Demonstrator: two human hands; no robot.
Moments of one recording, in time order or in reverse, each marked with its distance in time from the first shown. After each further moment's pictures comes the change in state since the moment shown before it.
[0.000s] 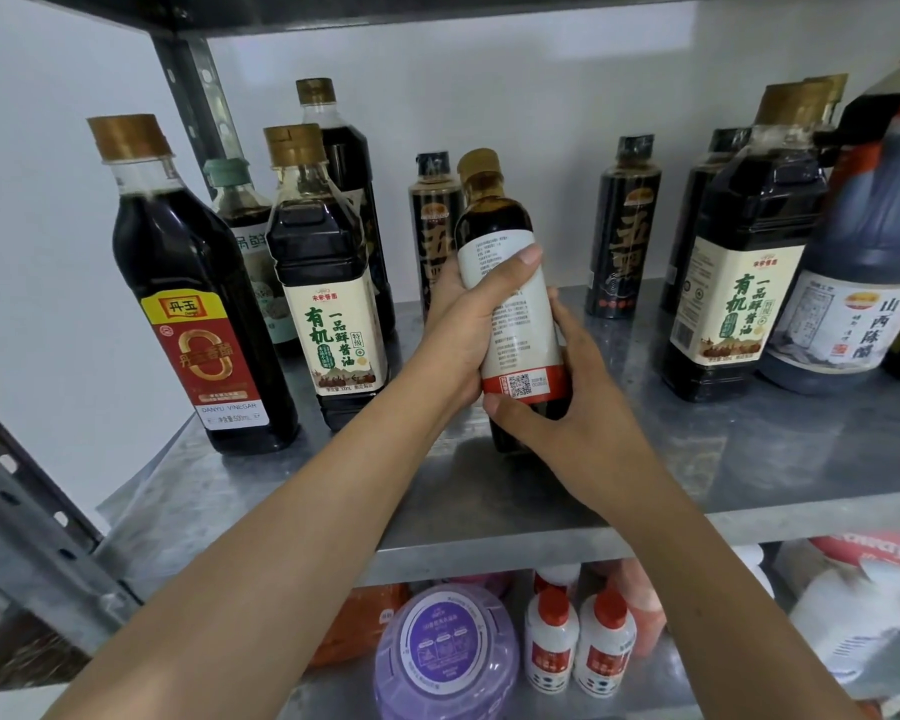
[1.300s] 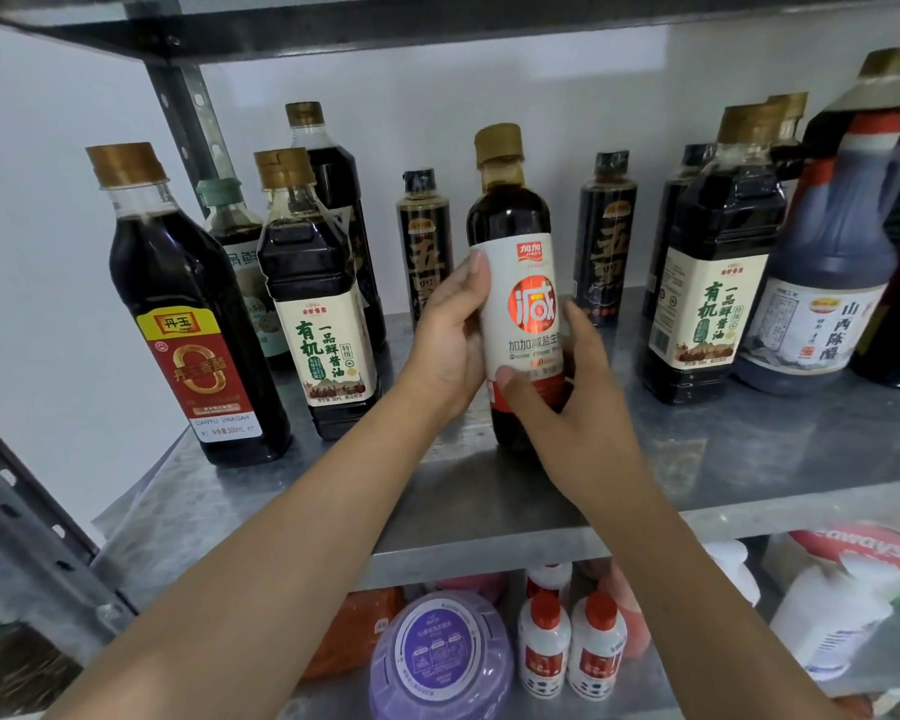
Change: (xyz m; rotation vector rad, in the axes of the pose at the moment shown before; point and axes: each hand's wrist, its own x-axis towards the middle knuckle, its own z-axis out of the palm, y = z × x) left_hand -0.005 0.000 -0.002 -0.034 -0.128 -0.016; right_hand -0.006 -0.010 0.000 0.019 0.207 -0.039
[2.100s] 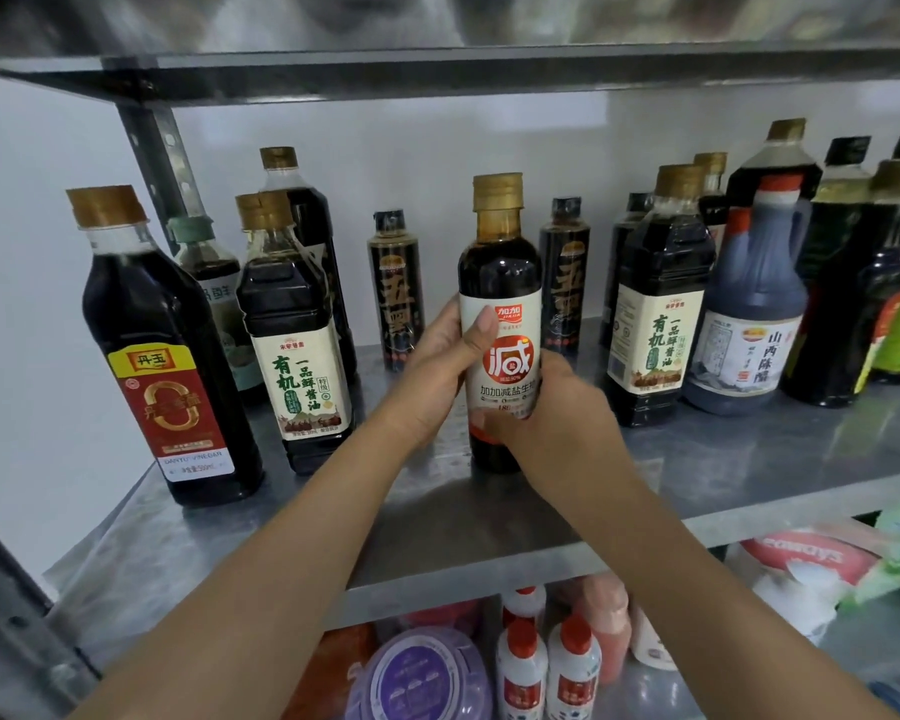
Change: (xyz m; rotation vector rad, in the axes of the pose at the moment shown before) left_hand -0.004 0.002 -0.001 0.335 -0.202 0.071; right_hand 0.008 -0.026 -0.011 -0.434 -0.011 0.158
